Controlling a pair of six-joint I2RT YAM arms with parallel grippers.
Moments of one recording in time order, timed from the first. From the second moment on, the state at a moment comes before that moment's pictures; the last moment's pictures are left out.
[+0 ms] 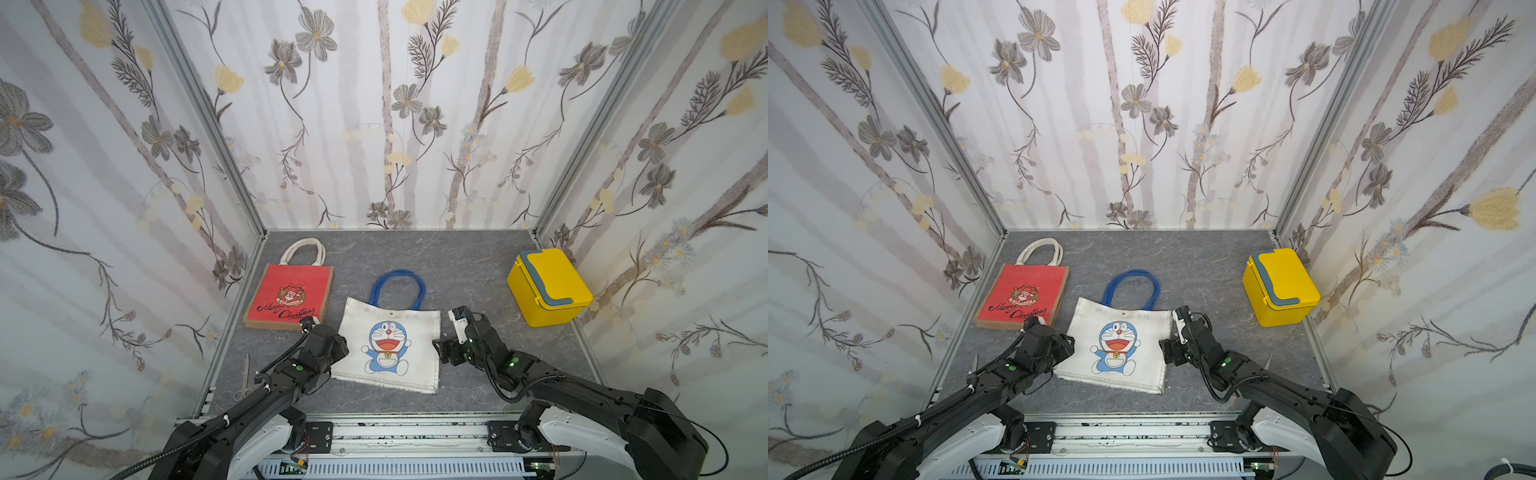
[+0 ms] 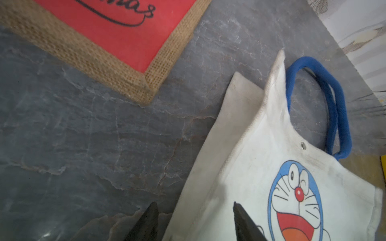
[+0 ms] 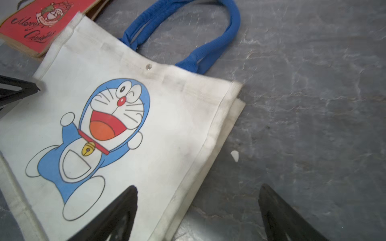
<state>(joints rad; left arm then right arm) -0.48 0.96 0.26 -0.14 -0.12 -0.92 0.79 1.07 0.37 0.01 0.09 0.39</state>
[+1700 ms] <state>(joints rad) -0.45 1.64 0.68 0.10 -0.16 -0.90 0.59 1.79 0.89 0.11 0.19 0.38</state>
